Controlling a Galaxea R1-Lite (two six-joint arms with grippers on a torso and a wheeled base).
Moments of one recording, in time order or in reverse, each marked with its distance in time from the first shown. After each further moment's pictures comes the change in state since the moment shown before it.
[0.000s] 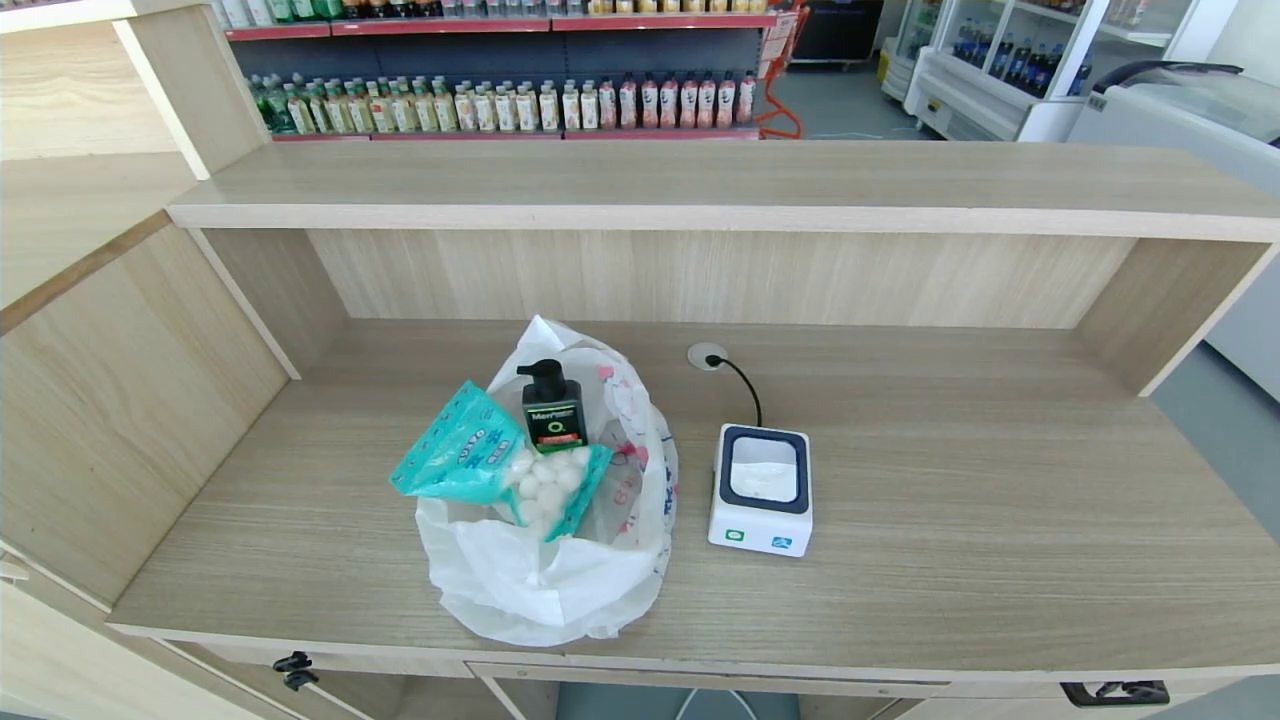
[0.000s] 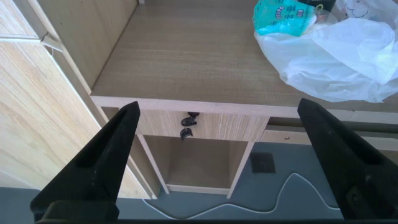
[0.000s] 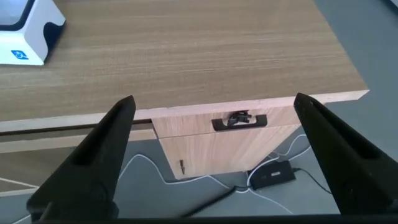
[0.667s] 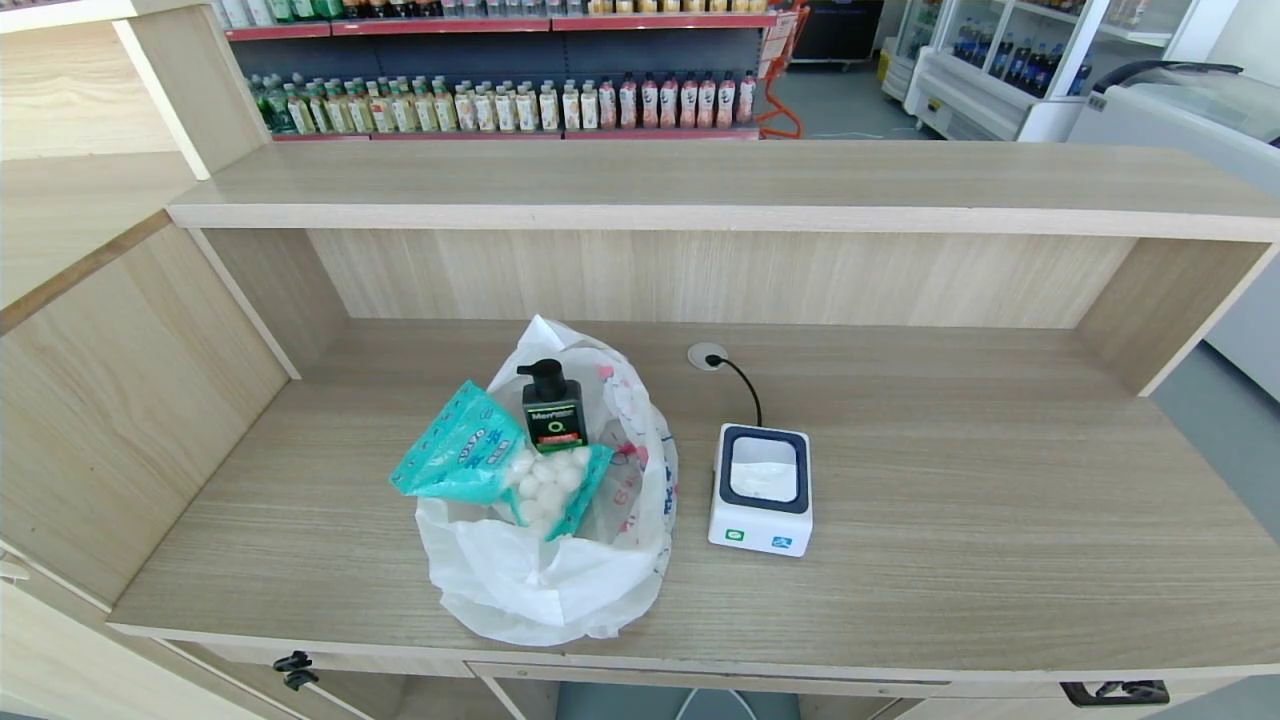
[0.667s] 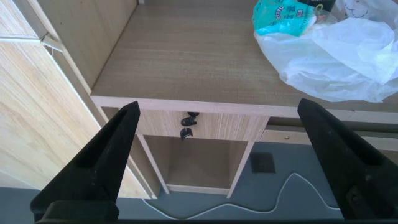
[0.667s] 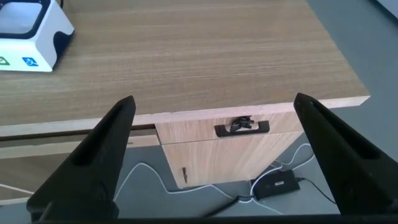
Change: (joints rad) left arm 0.000 0.000 0.000 0.000 0.000 0.000; right arm 0.007 -0.069 0.010 0.011 0.009 0.009
